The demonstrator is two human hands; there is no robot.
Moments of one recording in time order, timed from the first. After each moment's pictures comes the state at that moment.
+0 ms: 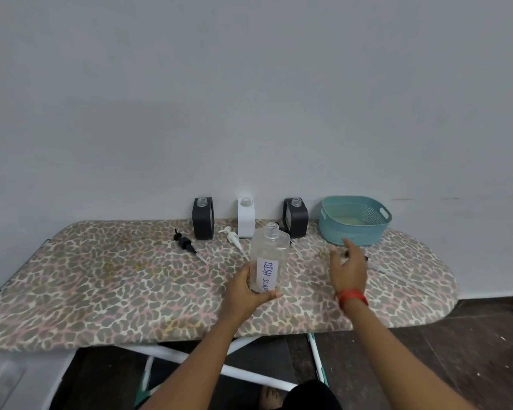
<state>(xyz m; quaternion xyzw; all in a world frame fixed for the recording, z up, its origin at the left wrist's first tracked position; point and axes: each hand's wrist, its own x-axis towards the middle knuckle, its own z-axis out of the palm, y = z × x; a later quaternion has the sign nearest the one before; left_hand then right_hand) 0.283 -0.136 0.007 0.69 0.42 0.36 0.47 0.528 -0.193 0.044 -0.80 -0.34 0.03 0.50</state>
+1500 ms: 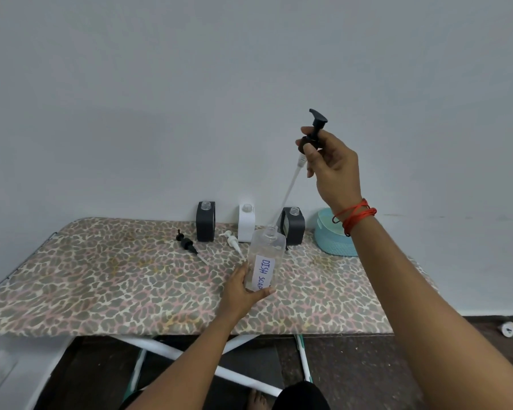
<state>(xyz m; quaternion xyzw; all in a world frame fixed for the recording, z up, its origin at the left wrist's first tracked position) 0.282 -0.141 0.015 0.68 0.41 0.41 0.45 0.445 -0.182 0.308 -0.41 -0.60 0.11 0.67</state>
